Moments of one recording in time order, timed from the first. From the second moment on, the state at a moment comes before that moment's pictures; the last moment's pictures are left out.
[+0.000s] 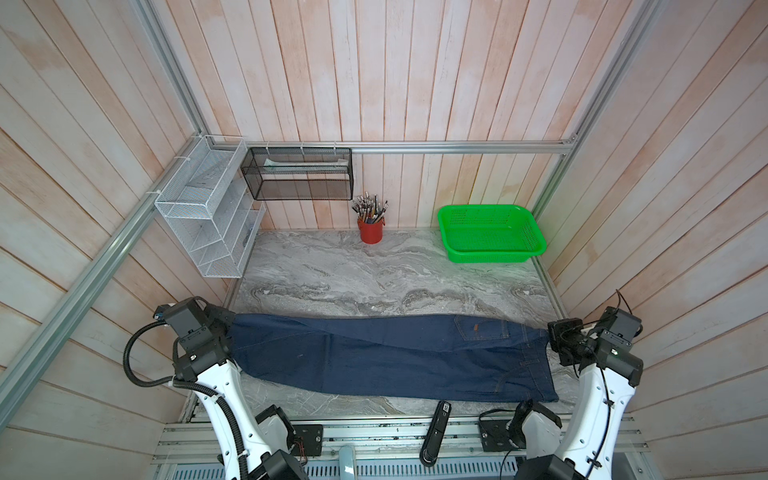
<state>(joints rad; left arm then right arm) 0.68 0.86 0.84 -0.60 0.14 -0.62 -0.64 0.80 0.84 -0.94 -0.43 0.85</state>
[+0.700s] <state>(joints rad) 0.65 1.17 1.05 -0.56 0.46 -0.78 -0.62 1.12 0.92 -0.37 -0.76 1.47</state>
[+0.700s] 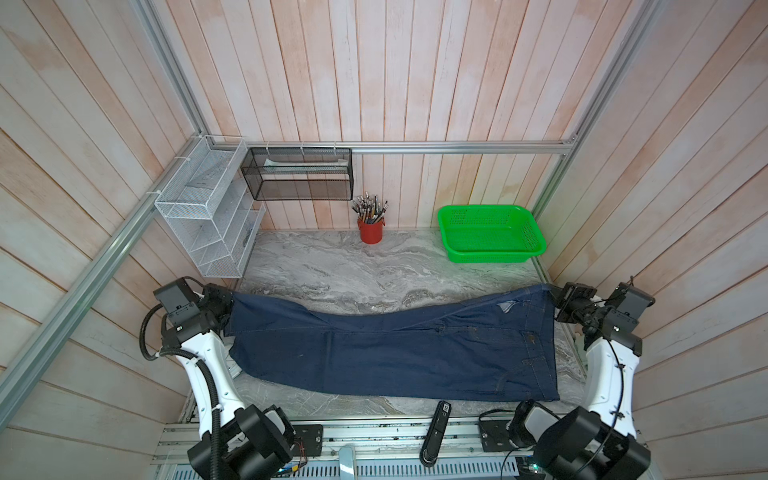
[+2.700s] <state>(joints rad) 0.59 1.17 0.93 -0.39 0.44 -0.70 -0.59 1.73 1.30 -0.22 -0.79 1.06</state>
